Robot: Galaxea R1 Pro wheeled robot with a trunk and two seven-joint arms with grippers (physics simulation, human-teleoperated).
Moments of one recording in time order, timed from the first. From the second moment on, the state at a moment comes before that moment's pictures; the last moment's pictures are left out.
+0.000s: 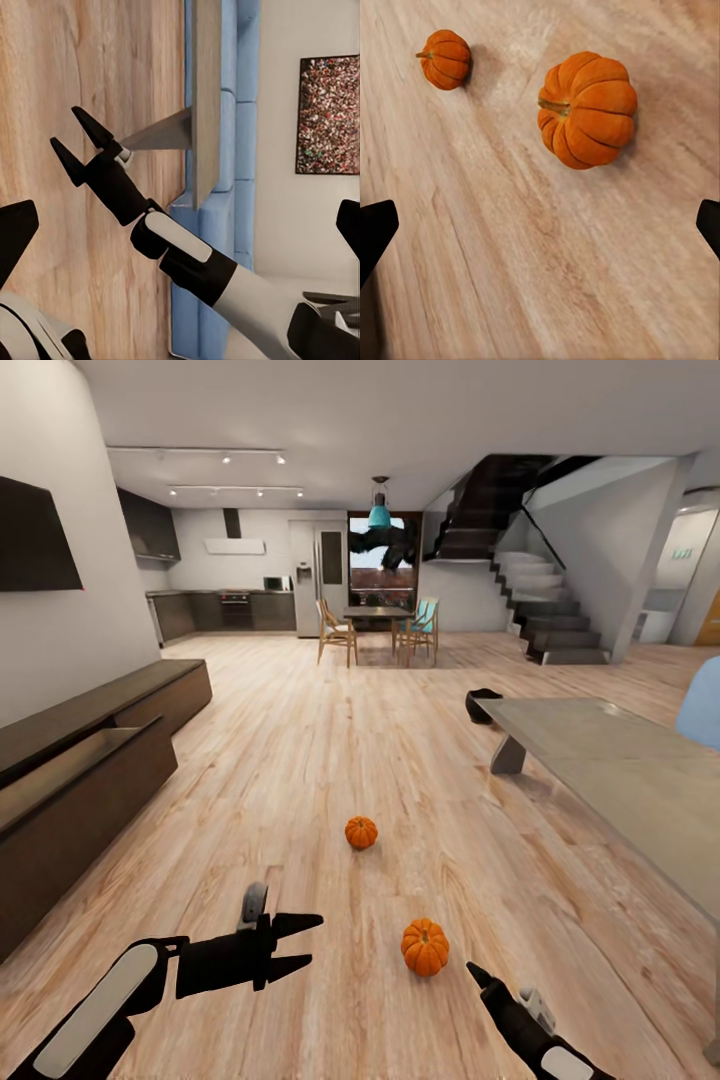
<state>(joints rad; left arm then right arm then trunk) -0.28 0.31 -0.31 -1.39 1.67 0.99 -0.02 -0.54 -0.12 0.75 -0.07 -1.75 0.00 0.50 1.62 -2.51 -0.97</state>
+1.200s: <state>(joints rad) -0.28 0.31 -0.31 -1.39 1.71 0.99 -0.03 -0.54 -0.16 0.70 -0.15 -1.88 0.21 0.65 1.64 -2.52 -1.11</state>
